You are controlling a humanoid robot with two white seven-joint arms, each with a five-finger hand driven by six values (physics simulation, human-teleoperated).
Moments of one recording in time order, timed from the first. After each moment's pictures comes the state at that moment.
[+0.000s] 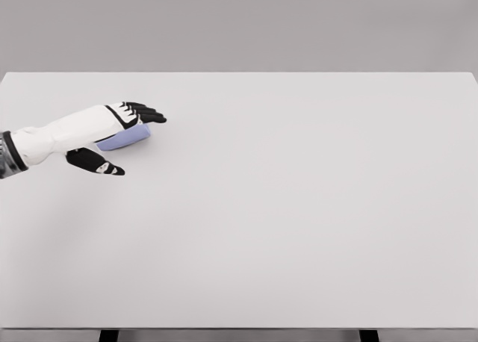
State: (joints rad) left arm -0.39 0.77 -0.34 -1.53 -0.14 -0.61 -0.54; right arm -0.01 0.00 -0.08 -0.01 0.07 -0.06 0.07
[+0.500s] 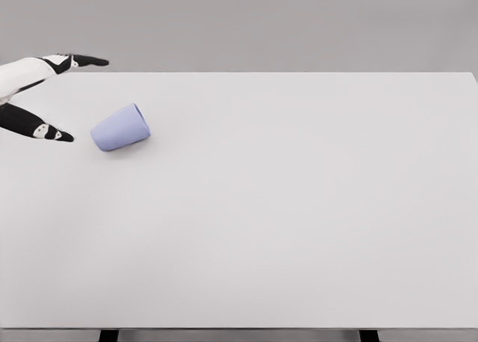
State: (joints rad) left arm -0.42 1.09 -0.31 -1.72 0.29 -0.31 -0.55; right arm -0.01 0.00 -0.08 -0.01 0.07 -0.06 0.07
